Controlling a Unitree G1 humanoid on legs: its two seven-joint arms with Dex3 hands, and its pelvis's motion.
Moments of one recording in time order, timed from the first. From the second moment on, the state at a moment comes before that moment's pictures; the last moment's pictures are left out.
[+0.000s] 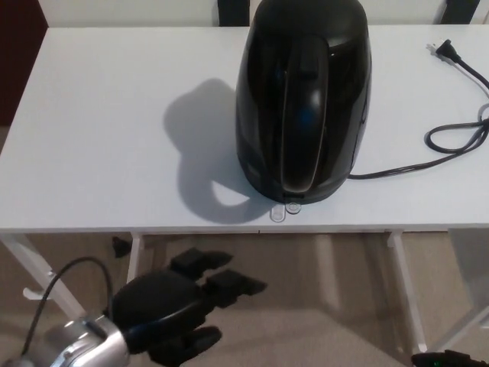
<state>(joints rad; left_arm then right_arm) -0.10 0.62 -0.56 0.14 0.65 -0.44 -0.06 -0.06 -0.31 0.03 1.13 -0.15 -0.38 0.05</state>
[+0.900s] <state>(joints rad) -0.35 0.68 -0.78 0.11 1.07 -0.47 0.17 -0.10 -0.31 0.01 1.14 -0.14 -0.38 0.07</state>
